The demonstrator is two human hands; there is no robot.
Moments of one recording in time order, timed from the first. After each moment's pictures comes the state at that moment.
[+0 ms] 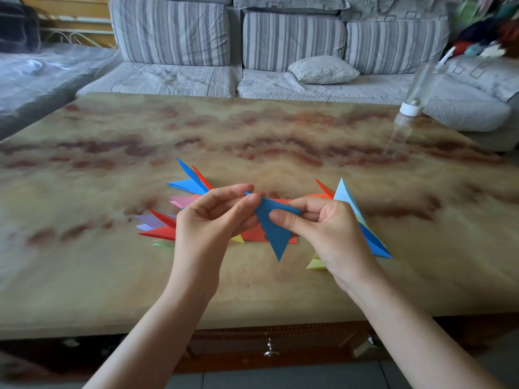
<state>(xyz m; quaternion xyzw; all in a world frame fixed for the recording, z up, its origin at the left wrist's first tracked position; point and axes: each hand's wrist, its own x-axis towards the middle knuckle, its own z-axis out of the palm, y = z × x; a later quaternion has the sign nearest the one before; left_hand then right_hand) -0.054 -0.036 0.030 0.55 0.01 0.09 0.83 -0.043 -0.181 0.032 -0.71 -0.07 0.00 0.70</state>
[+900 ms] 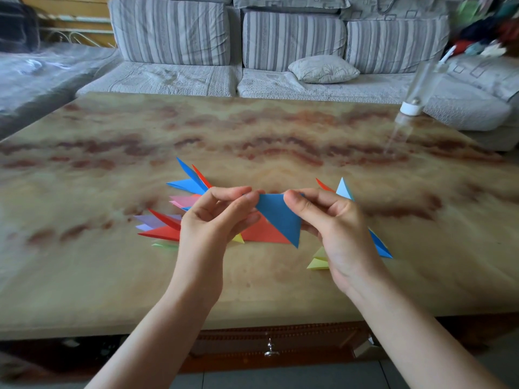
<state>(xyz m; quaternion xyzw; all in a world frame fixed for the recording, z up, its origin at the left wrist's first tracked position) -0.054 -0.037 0.028 0.54 0.02 0.08 0.84 -0.045 -0.180 0.034 -0.67 -0.03 -0.04 0.74</state>
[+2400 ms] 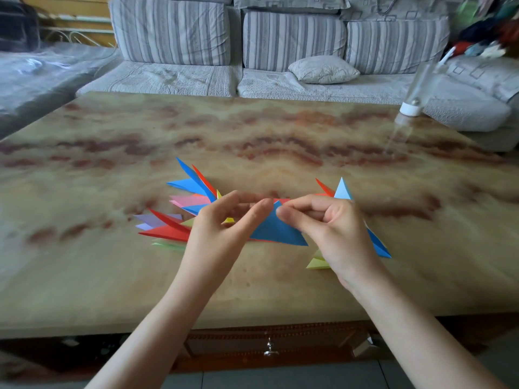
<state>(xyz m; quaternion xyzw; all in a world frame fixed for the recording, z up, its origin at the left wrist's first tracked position) -0.050 -0.035 0.021 0.76 -0.06 0.11 0.64 -0.044 -0.187 0.029 -0.75 -0.10 -0.06 0.65</state>
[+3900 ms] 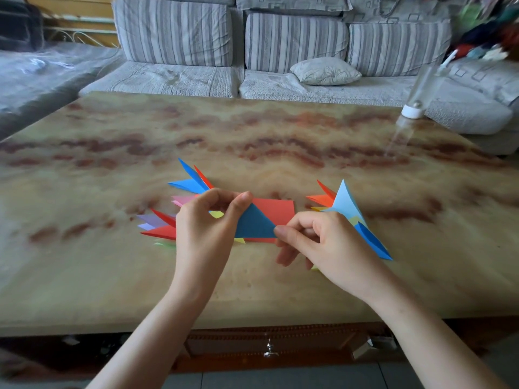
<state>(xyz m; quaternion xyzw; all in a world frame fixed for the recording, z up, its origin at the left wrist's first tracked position) -0.040 -0.027 0.014 0.77 0.02 0.25 0.59 -0.052 -0.195 0.034 -0.86 -0.17 0.03 0.48</state>
